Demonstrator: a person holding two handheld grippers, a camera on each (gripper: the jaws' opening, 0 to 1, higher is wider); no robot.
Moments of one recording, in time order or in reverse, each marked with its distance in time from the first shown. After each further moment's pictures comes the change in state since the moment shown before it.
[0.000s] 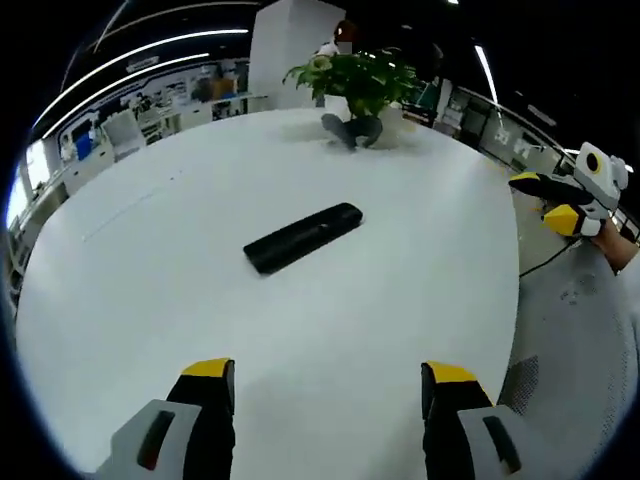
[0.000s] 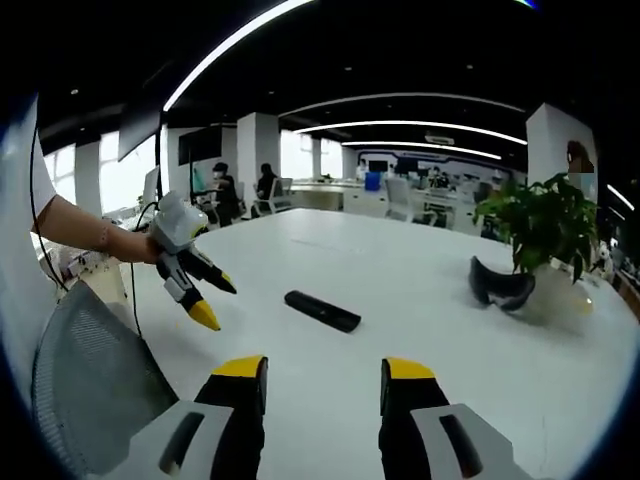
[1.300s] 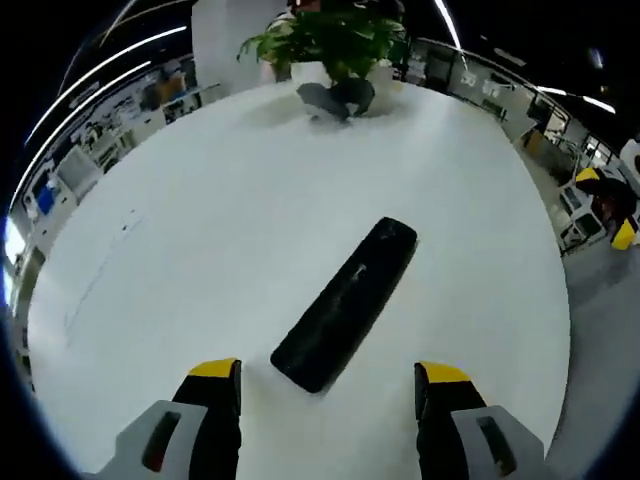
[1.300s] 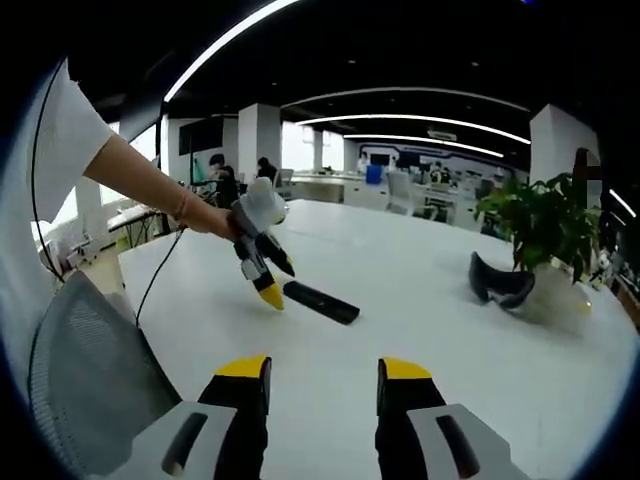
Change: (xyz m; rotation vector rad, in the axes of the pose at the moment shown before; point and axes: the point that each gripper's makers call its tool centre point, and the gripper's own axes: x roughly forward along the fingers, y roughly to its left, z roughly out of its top) left arm 0.083 0.052 0.063 0.337 0.214 -0.012; right arm 0.002 -0.001 -0.007 -0.019 0.038 -0.007
